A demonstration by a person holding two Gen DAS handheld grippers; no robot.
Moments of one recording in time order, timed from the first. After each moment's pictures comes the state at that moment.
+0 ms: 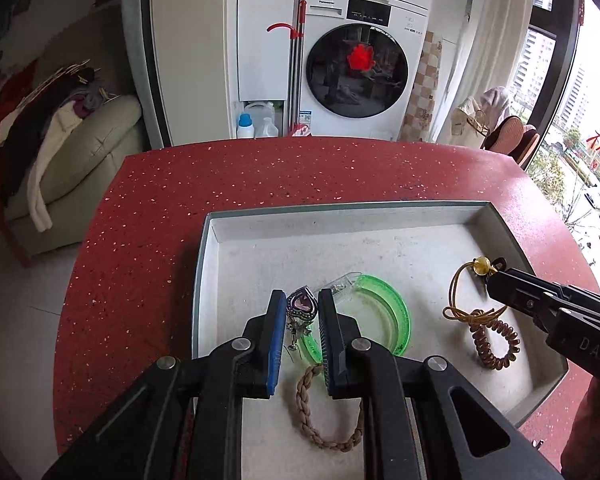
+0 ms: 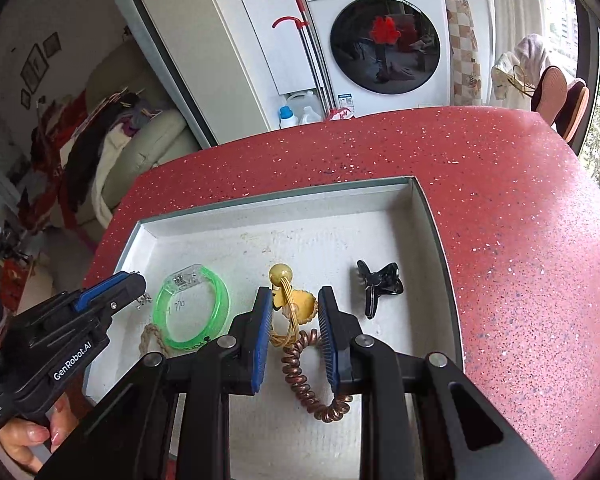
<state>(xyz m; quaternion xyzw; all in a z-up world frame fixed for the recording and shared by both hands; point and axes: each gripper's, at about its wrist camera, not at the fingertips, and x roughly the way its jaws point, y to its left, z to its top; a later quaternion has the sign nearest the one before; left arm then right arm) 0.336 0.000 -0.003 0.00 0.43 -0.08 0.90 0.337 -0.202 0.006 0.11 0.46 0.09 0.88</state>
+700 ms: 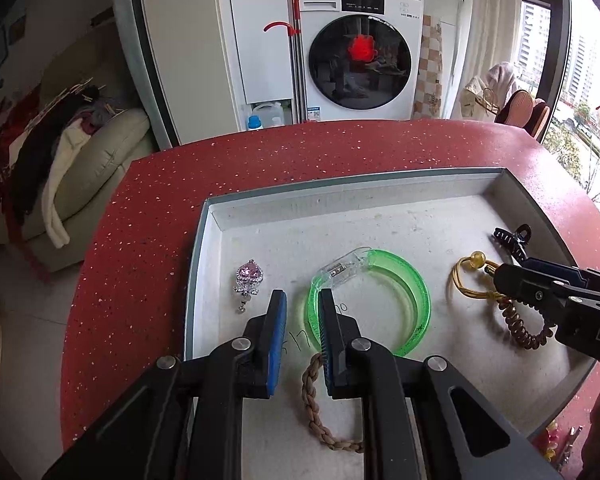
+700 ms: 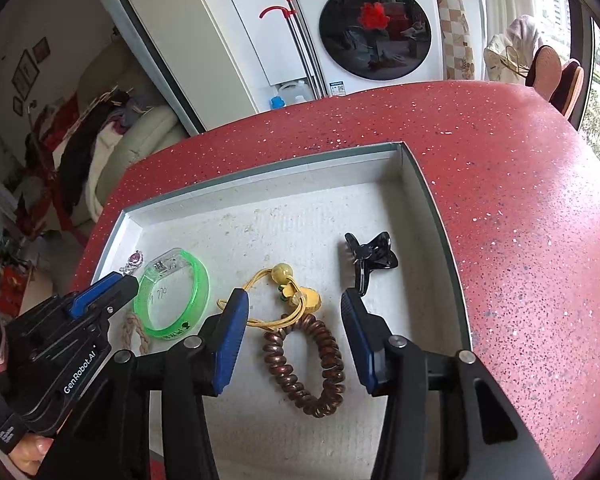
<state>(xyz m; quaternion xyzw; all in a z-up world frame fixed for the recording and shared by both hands) 0.329 -0.013 -0.017 0.05 0.42 -0.05 0.90 0.328 -0.207 -0.004 0.13 0.46 0.09 0.87</state>
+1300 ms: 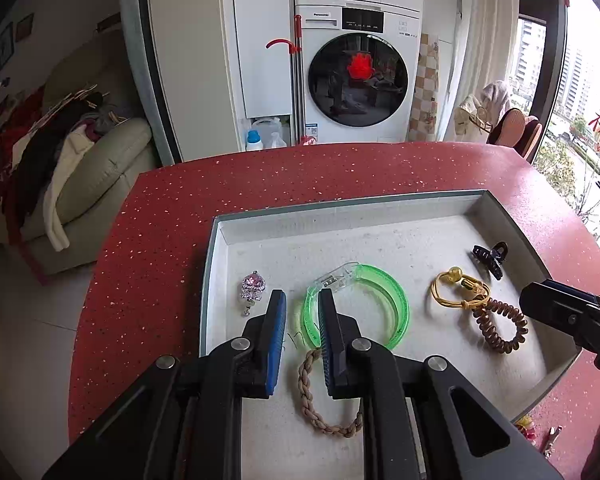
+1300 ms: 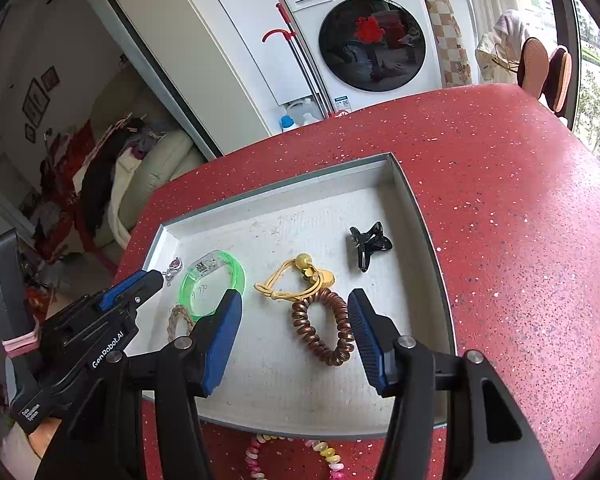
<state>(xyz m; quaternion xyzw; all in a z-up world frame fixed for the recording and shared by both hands) 0.315 -0.007 0.005 0.03 0.40 -0.06 0.91 0.294 -0.217 0.018 0.18 0.44 0.10 0.87</state>
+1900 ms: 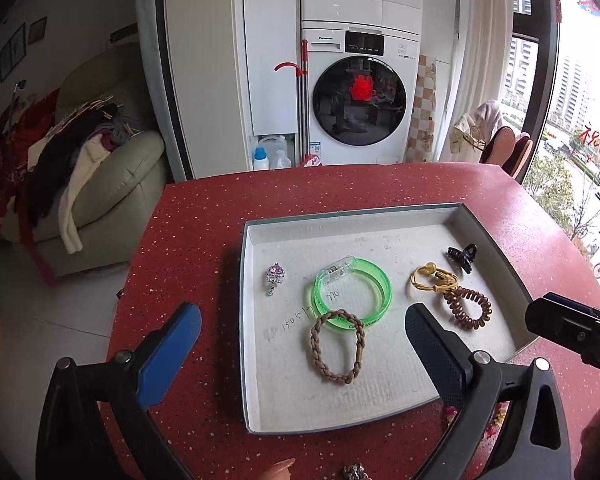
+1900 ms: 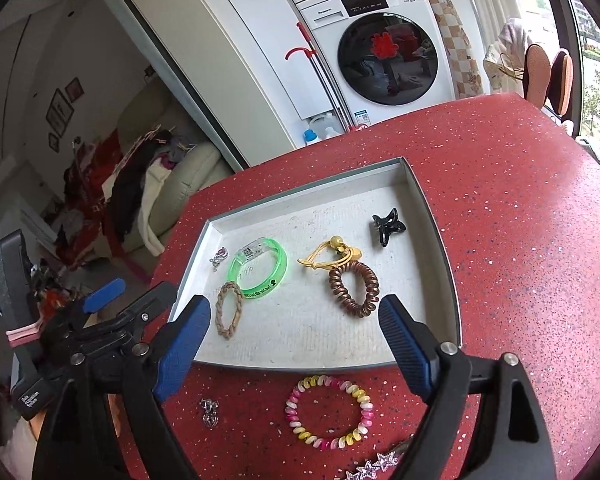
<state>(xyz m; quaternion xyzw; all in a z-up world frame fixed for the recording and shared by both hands) 0.260 0.009 0.042 0.02 0.38 -0.06 0.92 0.232 -0.215 0.046 0.20 0.39 0.13 0.89</state>
